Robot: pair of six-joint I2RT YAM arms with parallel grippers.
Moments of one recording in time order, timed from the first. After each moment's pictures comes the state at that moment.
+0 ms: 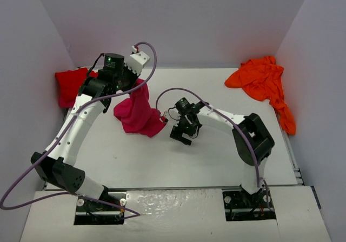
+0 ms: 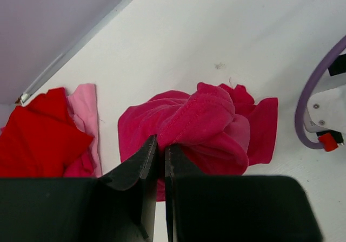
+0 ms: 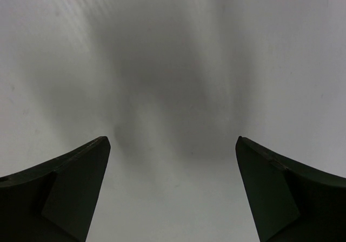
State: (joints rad) left arm -0.38 1.48 1.68 -0.78 0.02 0.36; right arm 0.68 1.88 1.27 -0.66 -0.10 -0.55
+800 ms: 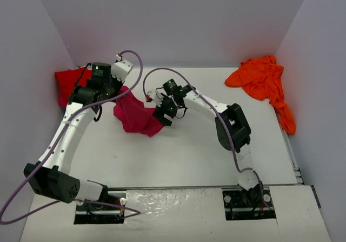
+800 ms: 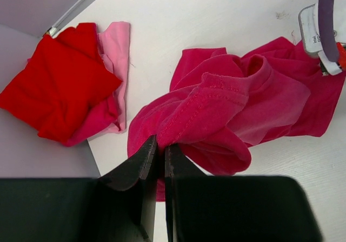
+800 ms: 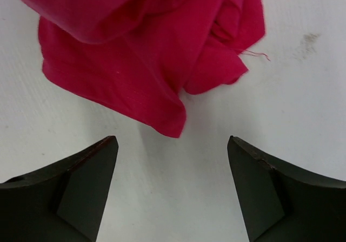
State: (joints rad) left arm -0.27 1.36 1.50 -0.79 -0.10 0.38; right arm 0.66 2.18 1.75 -0.64 -0.34 -0.55
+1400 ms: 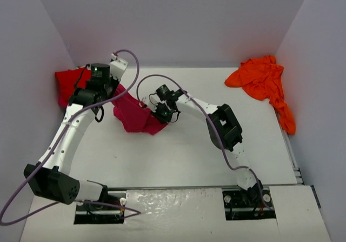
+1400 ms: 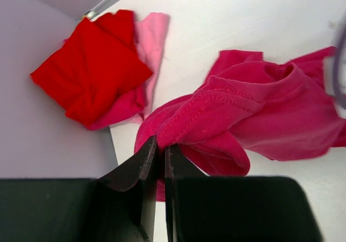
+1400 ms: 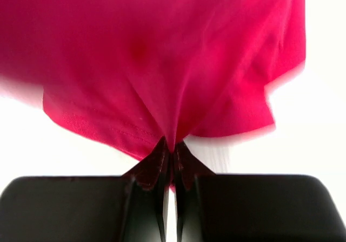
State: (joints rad) left arm -0.24 1.34 1.45 -0.71 -0.24 0.37; right arm 0.70 2.29 1.81 -0.66 -0.29 -0.56
